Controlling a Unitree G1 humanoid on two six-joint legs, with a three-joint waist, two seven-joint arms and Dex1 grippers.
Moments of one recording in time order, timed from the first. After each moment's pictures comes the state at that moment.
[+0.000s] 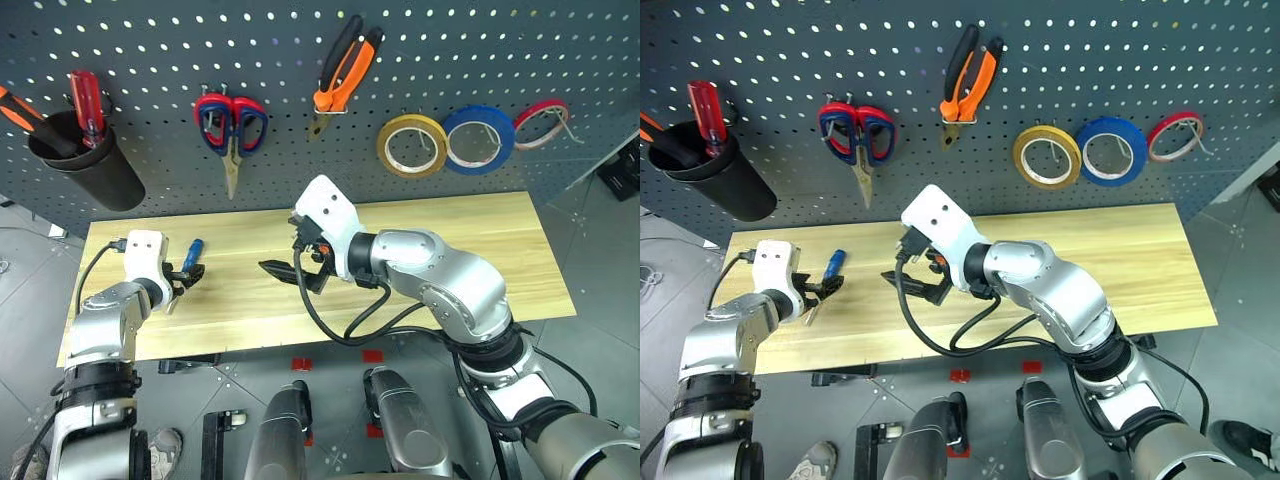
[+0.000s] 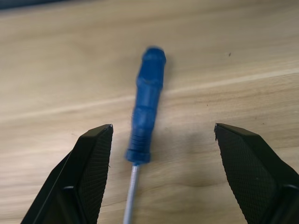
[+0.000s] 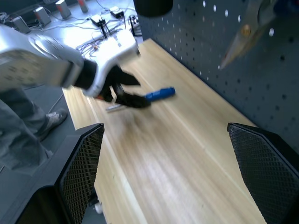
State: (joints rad) left arm -0.45 0.60 0.27 0.45 -0.17 0.62 -0.48; right arm -0.81 -0.12 0.38 -0.38 0.33 1.07 0.45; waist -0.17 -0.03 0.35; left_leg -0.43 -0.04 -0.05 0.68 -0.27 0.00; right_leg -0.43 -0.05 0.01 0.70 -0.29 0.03
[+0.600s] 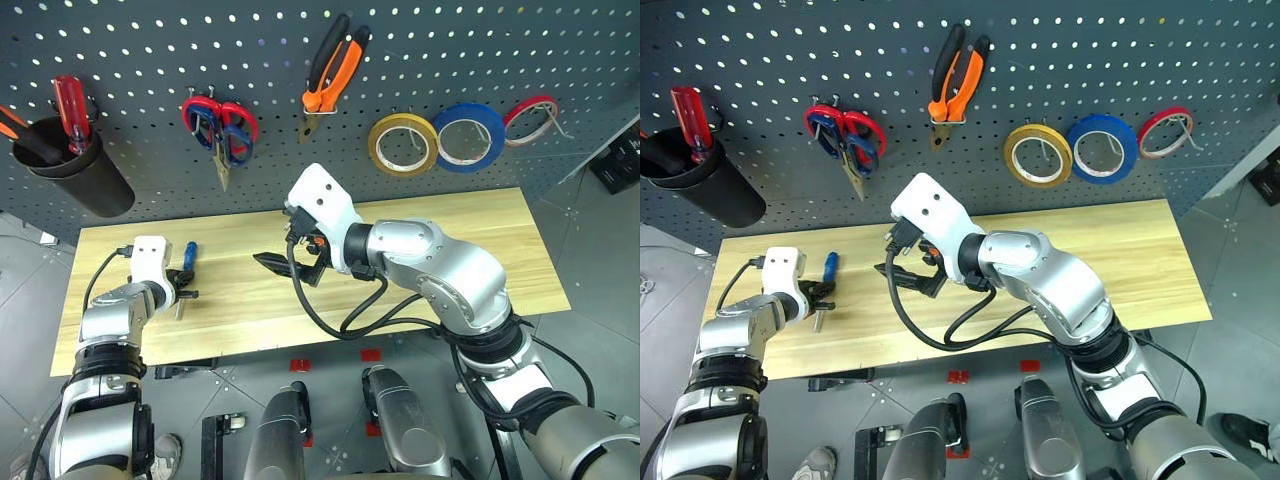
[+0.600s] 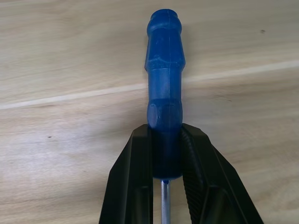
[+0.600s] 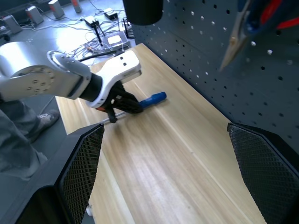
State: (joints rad) left arm -0.43 0.61 0.24 0.55 -0.15 0.52 -0.47; right arm -0.84 -0.15 0.38 -0.37 0.33 1.06 0.46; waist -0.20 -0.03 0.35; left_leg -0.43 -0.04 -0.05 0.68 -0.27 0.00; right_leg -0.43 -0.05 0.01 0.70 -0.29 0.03
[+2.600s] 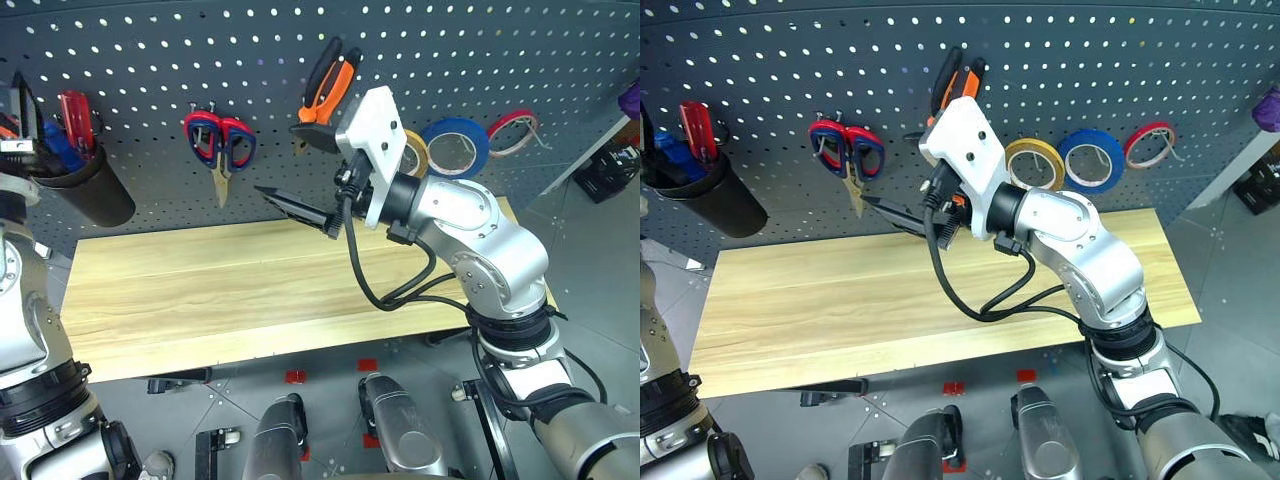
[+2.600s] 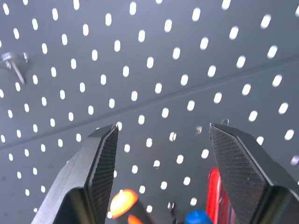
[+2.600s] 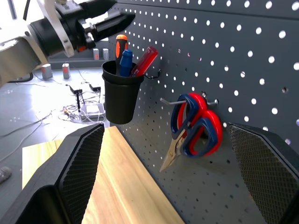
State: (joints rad) left arm -0.44 0.64 0.53 -0.31 -0.23 0.25 -0.12; right arm -0.82 -0.21 0.20 -0.39 0.40 0.70 0.55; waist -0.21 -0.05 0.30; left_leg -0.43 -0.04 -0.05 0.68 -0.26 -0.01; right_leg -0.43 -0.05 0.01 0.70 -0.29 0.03
